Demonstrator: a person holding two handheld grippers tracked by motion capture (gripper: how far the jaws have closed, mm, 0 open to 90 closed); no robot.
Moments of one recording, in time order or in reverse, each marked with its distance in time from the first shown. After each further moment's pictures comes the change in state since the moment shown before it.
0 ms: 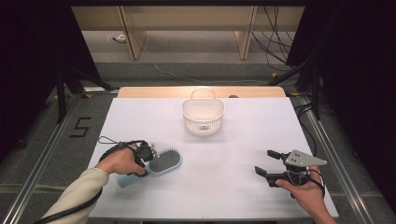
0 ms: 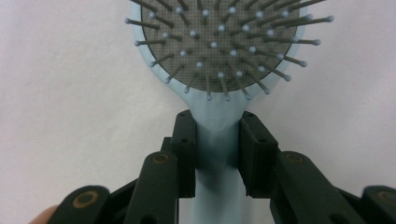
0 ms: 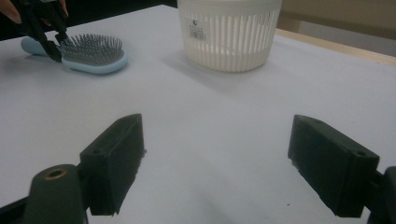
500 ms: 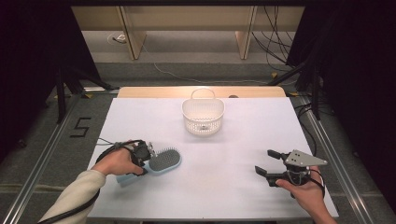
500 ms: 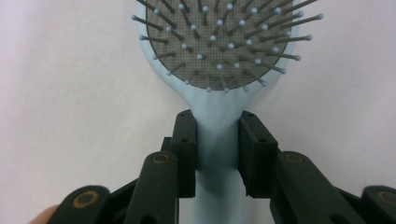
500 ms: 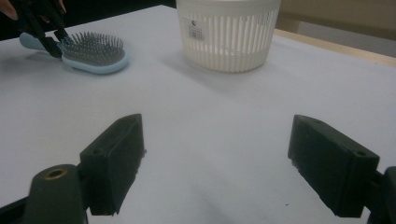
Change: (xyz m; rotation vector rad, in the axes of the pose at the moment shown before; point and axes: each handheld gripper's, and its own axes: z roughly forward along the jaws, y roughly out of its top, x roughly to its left) left arm 0.001 -0.006 -0.005 -0.062 0.021 0.004; right arm 0.000 0.000 0.000 0.001 -0.005 0.001
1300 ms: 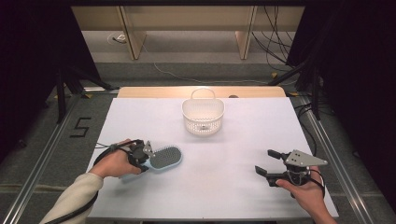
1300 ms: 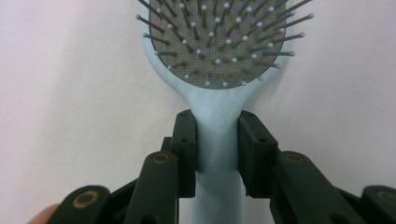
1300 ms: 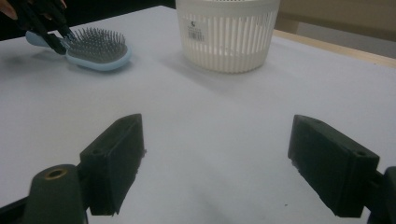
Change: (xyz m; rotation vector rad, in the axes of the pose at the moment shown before) left arm 0.001 -0.008 -0.003 -0.109 0.073 0.057; right arm 0.000 0.000 0.000 -0.004 -0.001 -0.001
